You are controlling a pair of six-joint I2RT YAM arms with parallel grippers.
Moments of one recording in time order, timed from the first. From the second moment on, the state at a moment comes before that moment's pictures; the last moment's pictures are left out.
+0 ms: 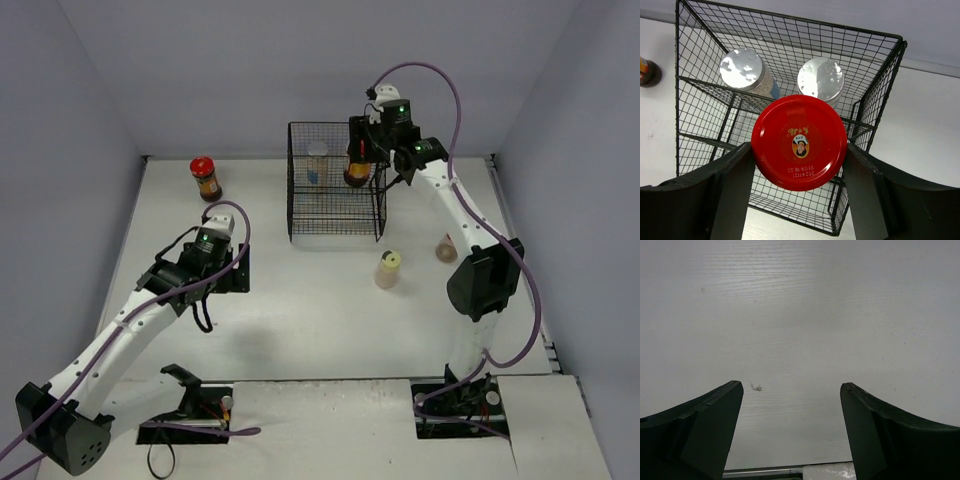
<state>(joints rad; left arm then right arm) -0.50 1.00 0.95 -0.84 -0.24 -0.38 0.37 1.93 1.98 -0.54 0.03 0.14</state>
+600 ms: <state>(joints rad) -0.50 1.00 0.93 -0.85 -0.25 -0.39 0.37 1.96 1.69 -0.33 0.10 0.13</state>
